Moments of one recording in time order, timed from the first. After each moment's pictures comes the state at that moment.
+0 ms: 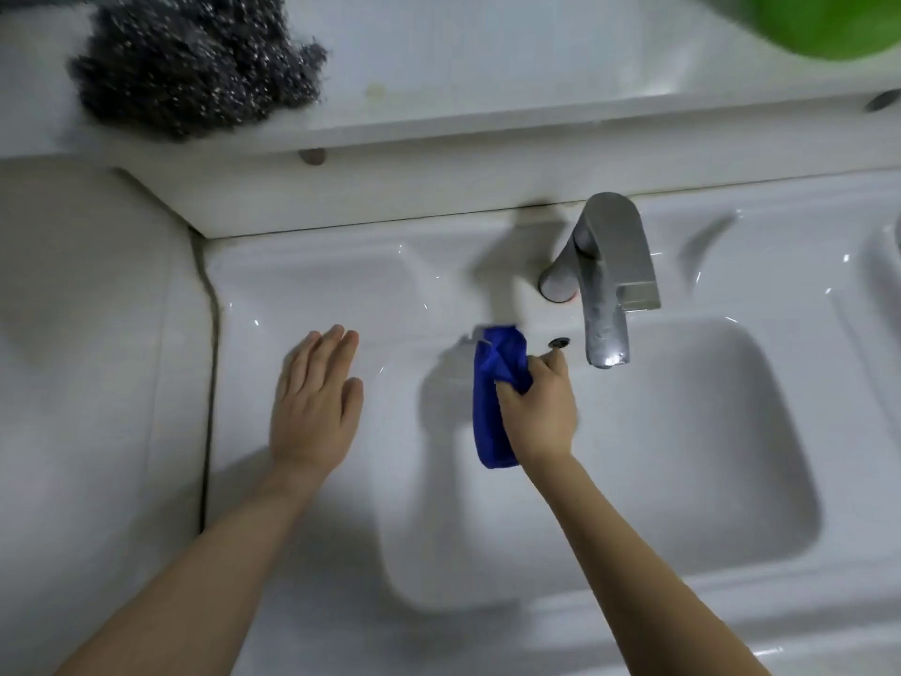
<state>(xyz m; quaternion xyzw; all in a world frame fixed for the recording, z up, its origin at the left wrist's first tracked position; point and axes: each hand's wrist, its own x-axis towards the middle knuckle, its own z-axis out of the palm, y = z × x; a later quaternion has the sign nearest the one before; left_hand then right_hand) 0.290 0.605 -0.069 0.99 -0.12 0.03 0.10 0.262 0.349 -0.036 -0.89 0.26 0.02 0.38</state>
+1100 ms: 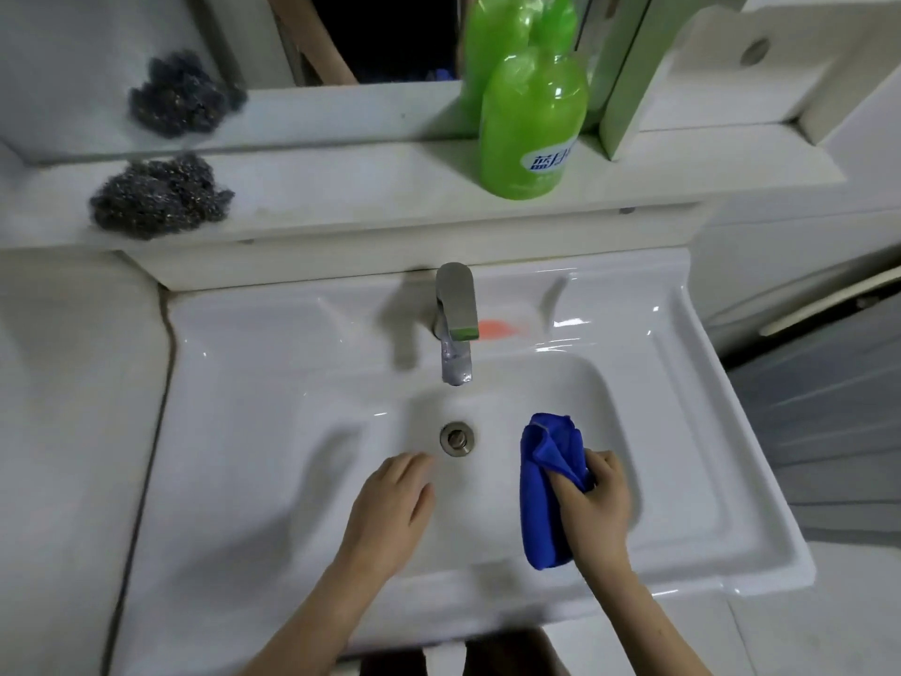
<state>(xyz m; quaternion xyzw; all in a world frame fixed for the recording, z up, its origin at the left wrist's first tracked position) 0.157 0.416 0.011 0.94 -0.17 -0.06 0.28 0.125 0.190 0.069 -0.78 0.34 -0.04 0.52</state>
